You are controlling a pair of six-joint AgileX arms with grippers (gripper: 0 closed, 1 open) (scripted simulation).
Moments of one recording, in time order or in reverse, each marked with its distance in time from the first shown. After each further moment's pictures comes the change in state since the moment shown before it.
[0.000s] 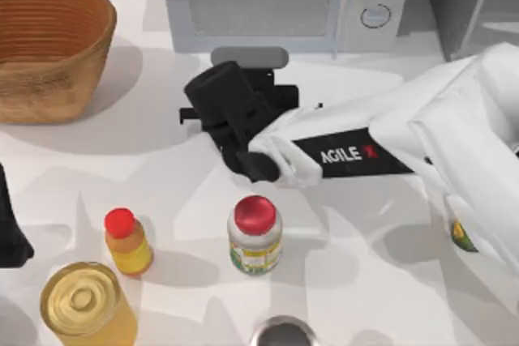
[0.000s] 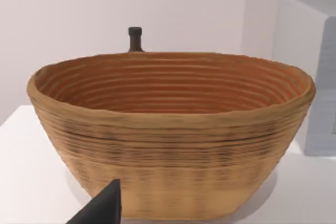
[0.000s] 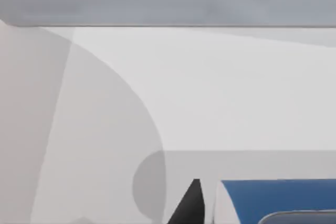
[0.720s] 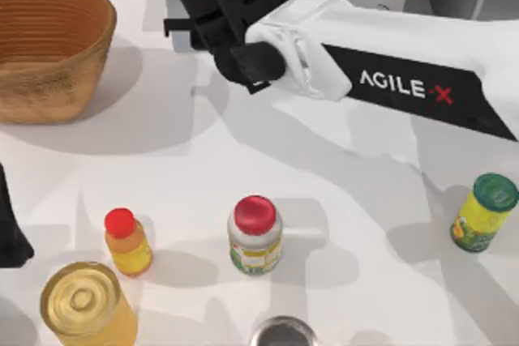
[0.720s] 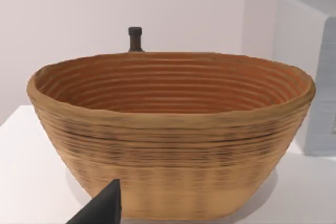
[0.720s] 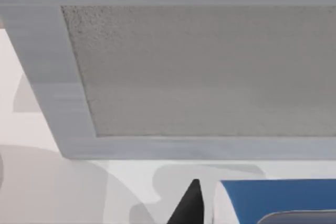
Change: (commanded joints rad) left arm 0.000 0.000 0.000 0.000 0.000 0.000; right arm -0.001 -0.222 0.201 -0.422 -0.005 -0.001
